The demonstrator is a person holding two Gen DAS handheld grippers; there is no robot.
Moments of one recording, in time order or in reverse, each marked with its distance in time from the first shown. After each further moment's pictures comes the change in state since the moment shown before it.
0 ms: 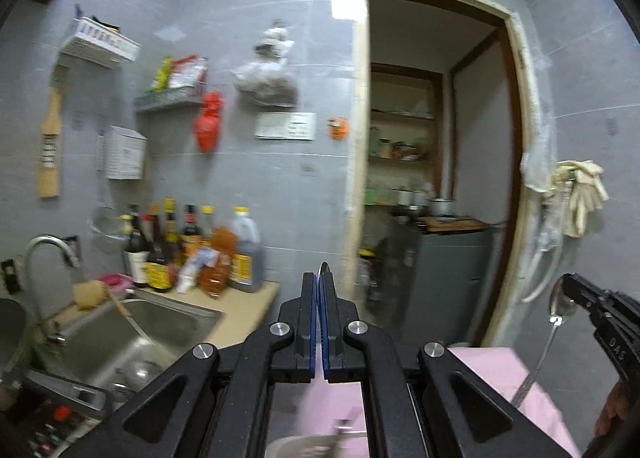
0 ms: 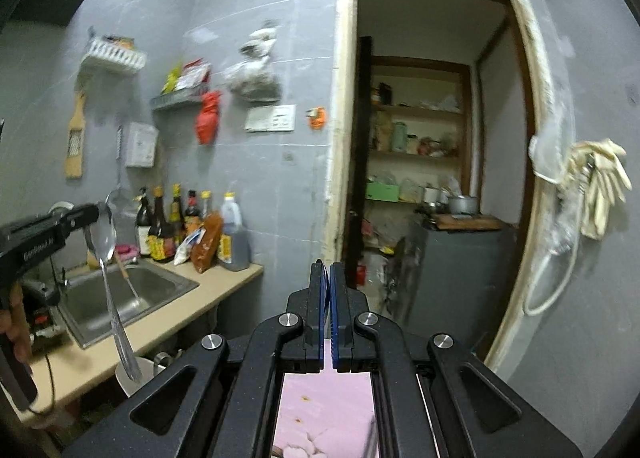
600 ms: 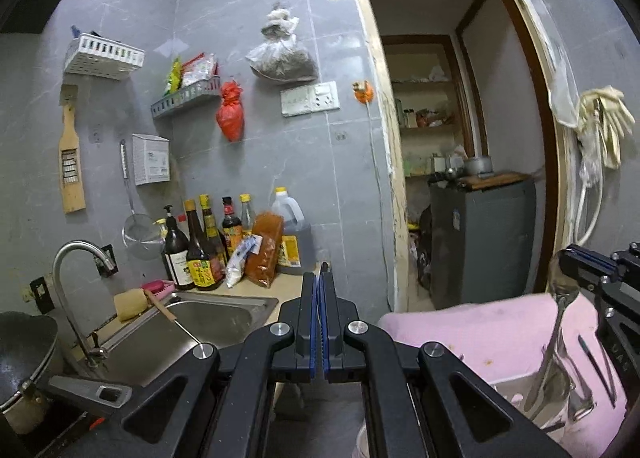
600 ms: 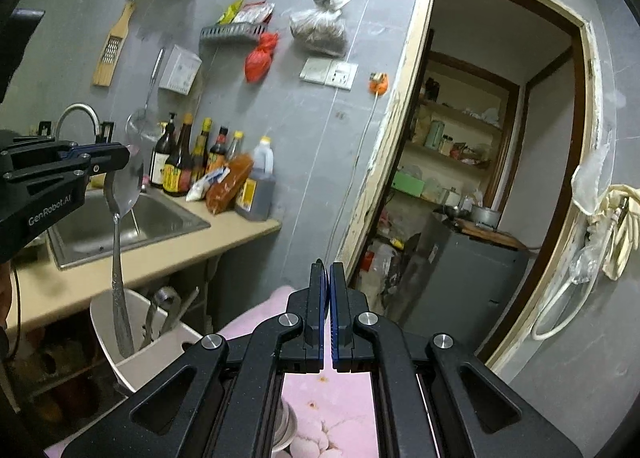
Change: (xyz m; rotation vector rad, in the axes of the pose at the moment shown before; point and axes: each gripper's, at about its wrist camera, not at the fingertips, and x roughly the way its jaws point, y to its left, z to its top) left arm 0.031 0.012 -0.059 0.165 0.034 0.118; right arm 0.038 0.072 -0.051 -0.215 0.084 0.024
